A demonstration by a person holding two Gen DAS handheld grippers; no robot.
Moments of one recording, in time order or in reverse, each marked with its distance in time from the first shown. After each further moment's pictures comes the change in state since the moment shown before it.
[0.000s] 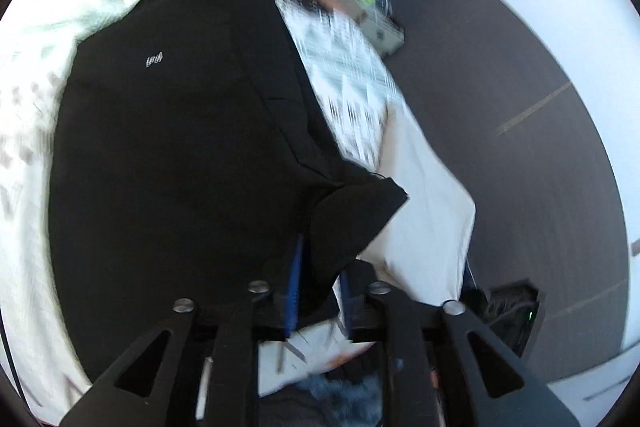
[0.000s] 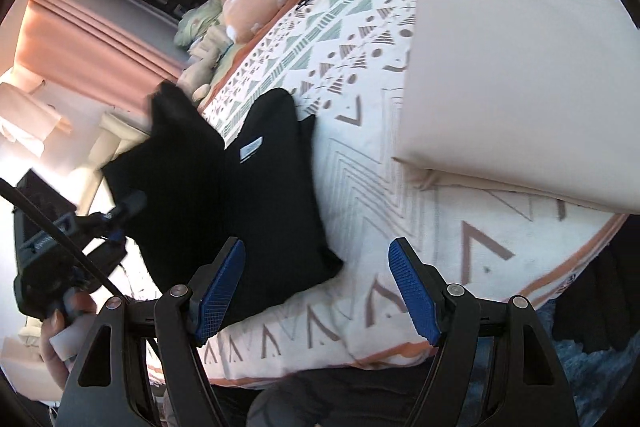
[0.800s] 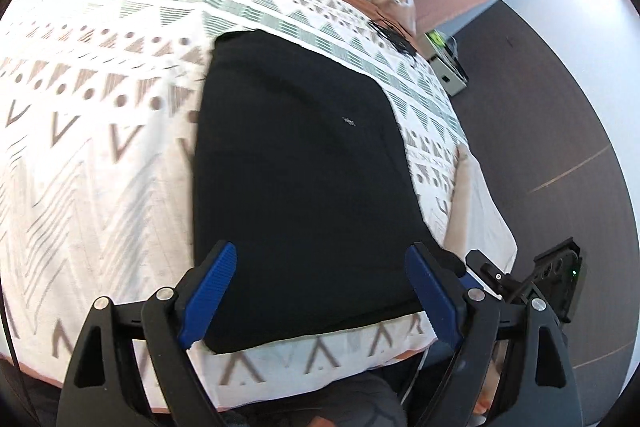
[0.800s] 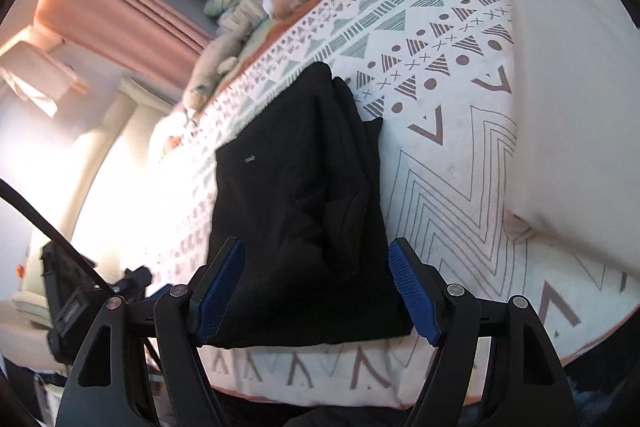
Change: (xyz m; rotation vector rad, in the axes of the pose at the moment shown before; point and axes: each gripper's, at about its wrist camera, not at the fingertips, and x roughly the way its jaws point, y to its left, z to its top) left arm -0.082 0.094 -0.053 -0.193 -0.181 0.158; right arm 0.053 0.050 0.032 -0.142 0.070 0.026
